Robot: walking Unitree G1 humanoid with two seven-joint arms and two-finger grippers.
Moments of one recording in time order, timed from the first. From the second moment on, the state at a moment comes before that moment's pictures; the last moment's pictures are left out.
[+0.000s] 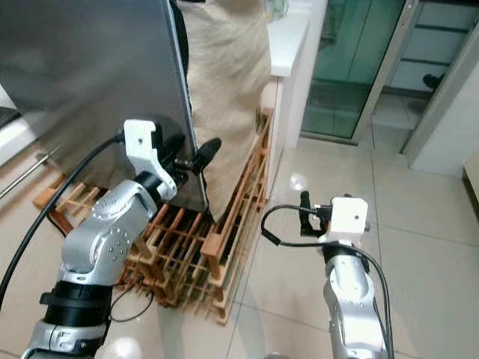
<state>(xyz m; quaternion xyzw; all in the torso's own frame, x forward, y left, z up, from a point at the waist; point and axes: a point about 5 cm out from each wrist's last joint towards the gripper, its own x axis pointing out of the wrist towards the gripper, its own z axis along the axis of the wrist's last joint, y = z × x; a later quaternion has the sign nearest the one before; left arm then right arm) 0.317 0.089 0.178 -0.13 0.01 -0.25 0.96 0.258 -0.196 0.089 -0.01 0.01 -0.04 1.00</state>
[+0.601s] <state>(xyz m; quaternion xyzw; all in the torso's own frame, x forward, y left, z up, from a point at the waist) 0.326 0.065 0.201 -0.14 -0.04 -0.27 0.95 0.260 -0.196 0.092 -0.02 0.00 -0.05 1.00</state>
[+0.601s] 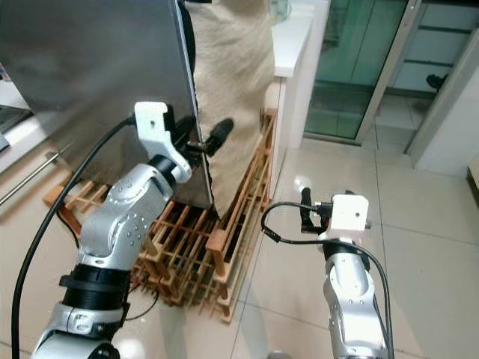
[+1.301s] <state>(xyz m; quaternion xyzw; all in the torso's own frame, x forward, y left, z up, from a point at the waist) 0.353 0.033 0.186 -0.15 -0.03 -0.29 0.94 0.250 -0.200 0.079 -0.02 0.03 -0.06 1.00</state>
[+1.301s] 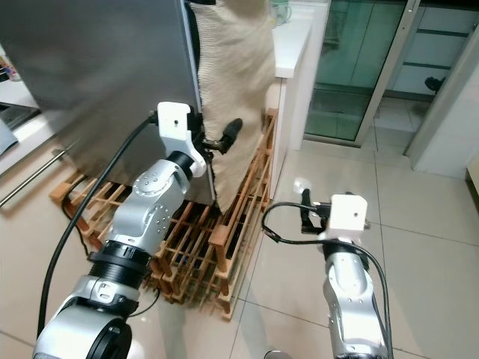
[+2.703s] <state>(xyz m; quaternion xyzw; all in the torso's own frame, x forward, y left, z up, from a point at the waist) 0.282 0.153 0.154 -0.13 -0.01 -0.23 0.96 0.289 -0.159 0.093 -0.01 0.02 0.04 1.00</state>
